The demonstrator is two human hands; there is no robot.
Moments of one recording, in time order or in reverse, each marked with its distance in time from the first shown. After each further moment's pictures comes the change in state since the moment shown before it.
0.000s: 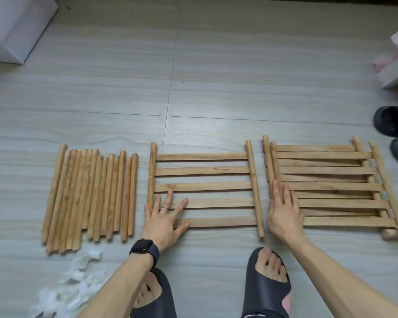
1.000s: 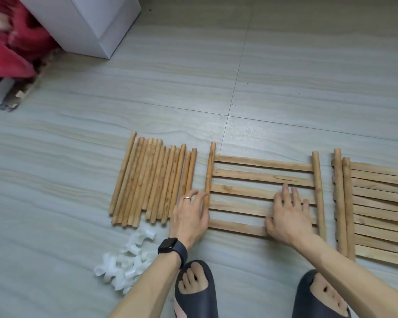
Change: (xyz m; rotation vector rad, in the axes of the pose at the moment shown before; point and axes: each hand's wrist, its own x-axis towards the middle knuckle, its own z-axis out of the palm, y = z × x) left_hand -0.040 -0.041 -0.024 -0.304 0.440 -0.168; right_hand -0.020 -0.131 0.021 -0.533 -0.158 -0.453
